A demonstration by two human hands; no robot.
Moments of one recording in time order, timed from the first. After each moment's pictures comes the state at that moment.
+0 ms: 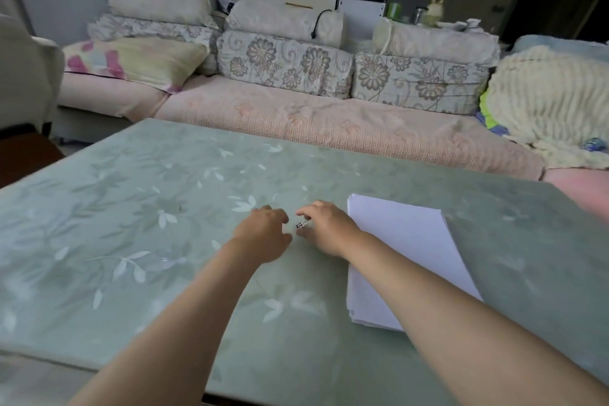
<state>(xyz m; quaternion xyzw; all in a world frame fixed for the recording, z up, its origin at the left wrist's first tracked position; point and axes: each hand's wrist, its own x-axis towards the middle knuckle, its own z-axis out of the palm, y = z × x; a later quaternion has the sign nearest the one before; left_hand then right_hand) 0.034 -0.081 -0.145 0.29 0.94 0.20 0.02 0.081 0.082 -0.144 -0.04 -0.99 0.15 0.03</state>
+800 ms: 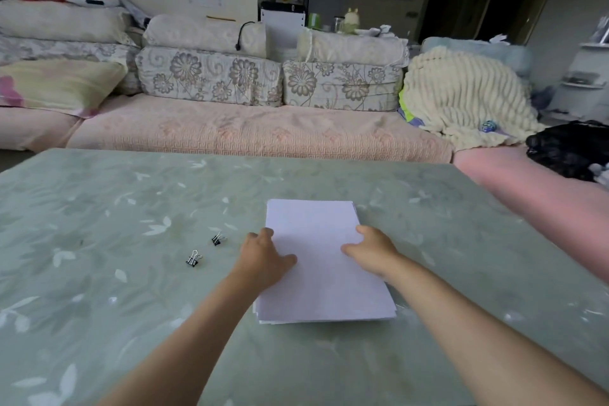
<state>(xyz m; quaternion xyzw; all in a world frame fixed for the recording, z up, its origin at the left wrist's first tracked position) 0.132 0.041 -0.146 0.25 0.90 0.32 0.12 0.249 0.232 -0.141 -0.41 -0.84 0.35 0.05</state>
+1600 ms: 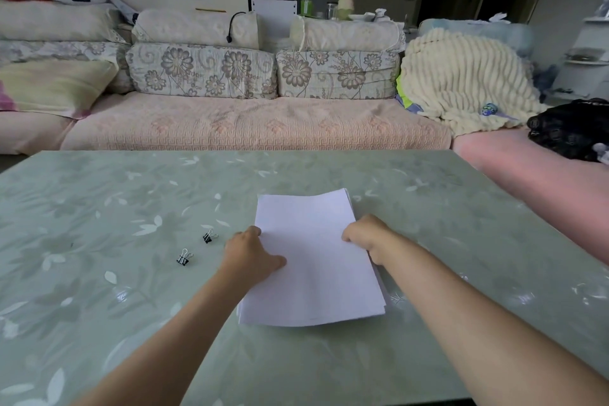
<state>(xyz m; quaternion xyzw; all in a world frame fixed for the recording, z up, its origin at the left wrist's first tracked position) 0.130 0.041 -0.144 0.22 0.93 0.26 0.12 0.231 0.248 -0.137 -0.49 -0.74 0.46 0.03</state>
